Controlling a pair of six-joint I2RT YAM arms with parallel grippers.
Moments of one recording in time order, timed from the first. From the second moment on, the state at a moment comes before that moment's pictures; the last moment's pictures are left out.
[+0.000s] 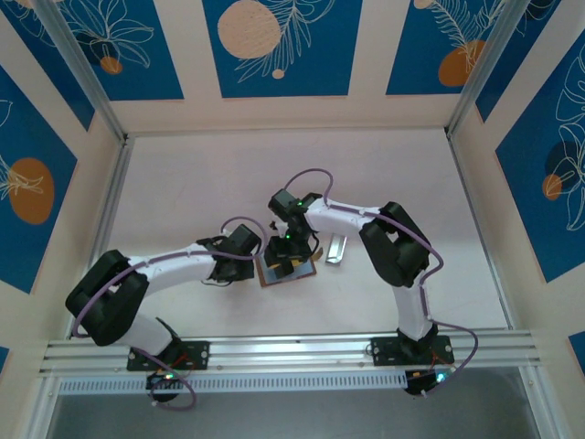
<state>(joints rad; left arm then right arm) -0.73 1.47 0.70 -0.48 -0.15 -0.78 0.78 2.02 1.40 -0.82 -0.41 0.50</state>
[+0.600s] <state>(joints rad) -0.73 1.47 0.70 -0.48 -0.15 -0.78 0.83 2.02 1.44 -0.89 -0.22 0.48</state>
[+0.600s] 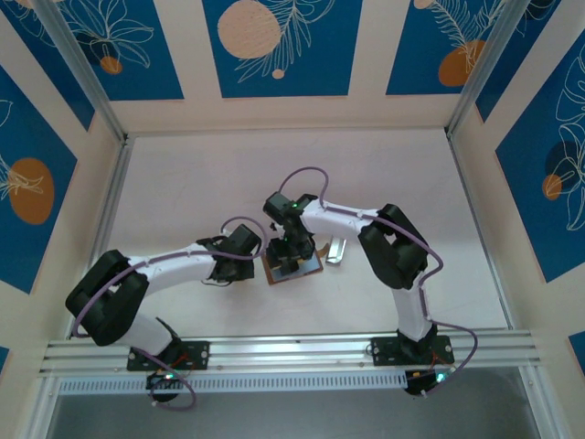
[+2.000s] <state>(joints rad) -0.73 1.50 0.74 -0.53 -0.14 -0.77 0.79 2.01 1.41 -0.82 -0.36 0.48</state>
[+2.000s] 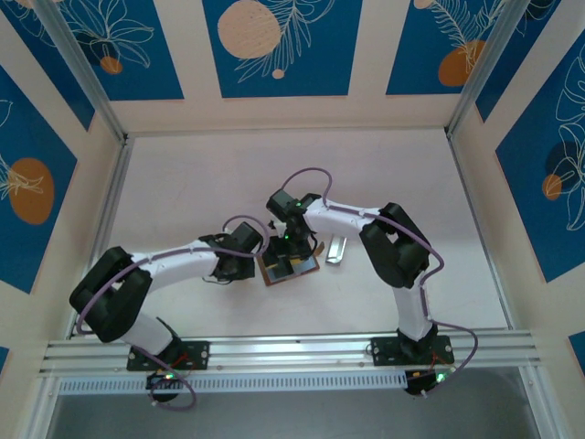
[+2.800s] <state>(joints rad) -0.76 1.57 0.83 -0.44 -0.13 -0.76 0.71 1.99 1.34 -0.75 -0.50 0.48</state>
